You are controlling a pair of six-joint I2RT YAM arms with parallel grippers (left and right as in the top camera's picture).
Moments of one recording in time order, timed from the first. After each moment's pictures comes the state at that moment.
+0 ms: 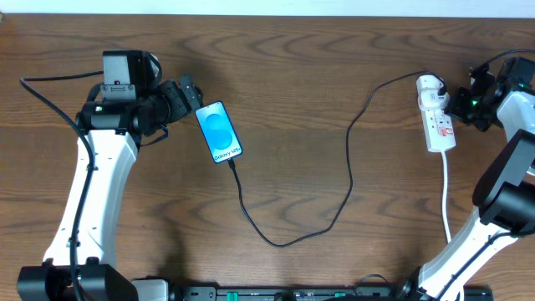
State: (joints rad) left arm 0.01 1.49 1.27 -0.73 0.27 -0.49; right arm -0.44 2.16 1.58 -0.64 -0.34 -0.02
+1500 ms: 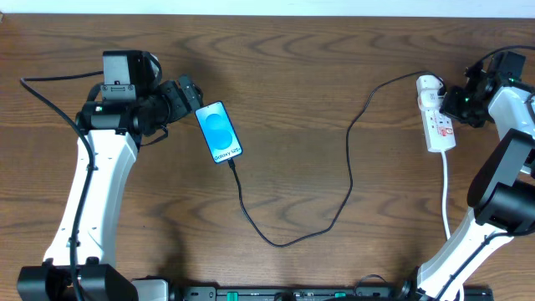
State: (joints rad) left arm 0.01 1.49 1.27 -0.73 0.27 -0.49; right arm -0.38 2.15 1.58 -0.67 -0.20 0.04
